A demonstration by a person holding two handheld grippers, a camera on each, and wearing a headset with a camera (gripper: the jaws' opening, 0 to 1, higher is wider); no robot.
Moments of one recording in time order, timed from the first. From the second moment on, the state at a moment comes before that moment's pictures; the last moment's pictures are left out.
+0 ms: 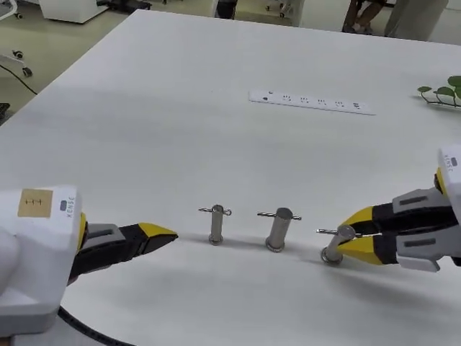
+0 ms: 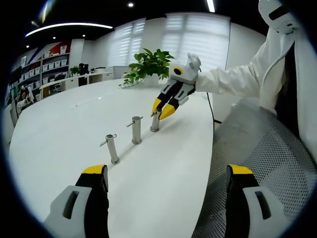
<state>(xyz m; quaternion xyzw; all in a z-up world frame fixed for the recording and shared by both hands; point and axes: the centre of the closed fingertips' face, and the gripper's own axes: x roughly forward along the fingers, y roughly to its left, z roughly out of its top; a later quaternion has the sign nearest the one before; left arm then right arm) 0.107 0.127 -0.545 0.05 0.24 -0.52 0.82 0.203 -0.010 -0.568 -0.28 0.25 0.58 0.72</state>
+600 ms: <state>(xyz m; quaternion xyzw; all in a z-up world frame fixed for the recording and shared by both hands) 0.120 0.122 -0.541 0.05 0.23 -0.51 0.83 0.212 -0.014 -0.568 -0.26 0.26 0.60 0.71</state>
